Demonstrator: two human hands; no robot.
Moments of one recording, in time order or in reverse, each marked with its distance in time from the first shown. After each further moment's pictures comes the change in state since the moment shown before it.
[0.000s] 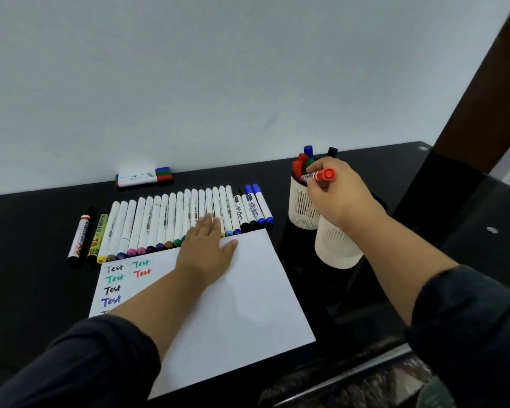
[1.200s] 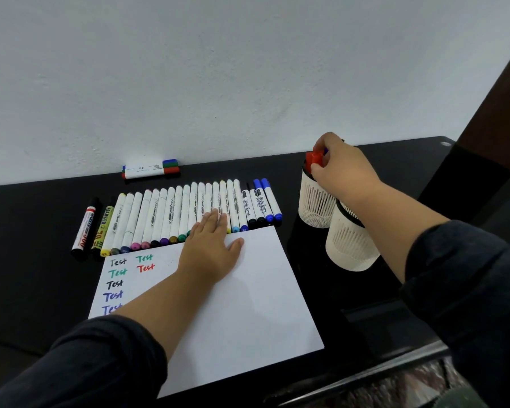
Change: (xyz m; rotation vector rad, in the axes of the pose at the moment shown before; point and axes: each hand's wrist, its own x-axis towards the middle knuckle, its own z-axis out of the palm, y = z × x) left_hand 0.003 -0.004 0.010 0.019 0.076 0.005; right_hand 0.046 0.003 0.013 -0.179 -0.070 -0.022
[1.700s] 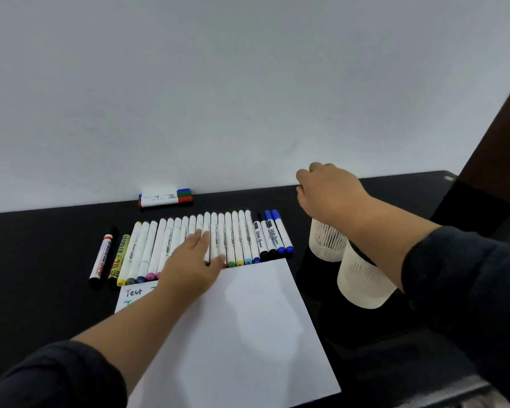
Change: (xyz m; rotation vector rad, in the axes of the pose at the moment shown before) left_hand 0.004 -0.037 -0.042 -0.103 0.013 -0.095; right_hand 0.015 -0.041 -0.002 -0.636 -0.032 -0.363
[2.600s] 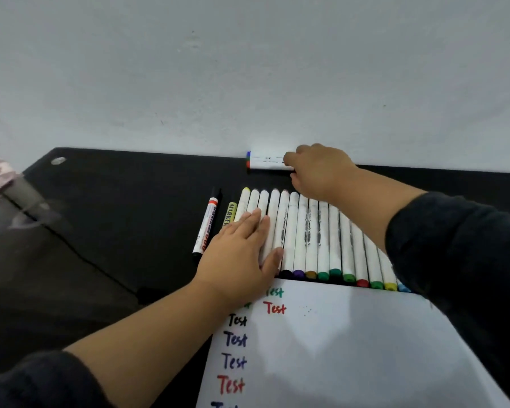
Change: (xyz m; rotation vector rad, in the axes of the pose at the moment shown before) left_hand 0.006 -0.110 -0.019 0.144 0.049 -0.004; right_hand 0.170 -0.199 0.101 0.126 -0.067 -0.432
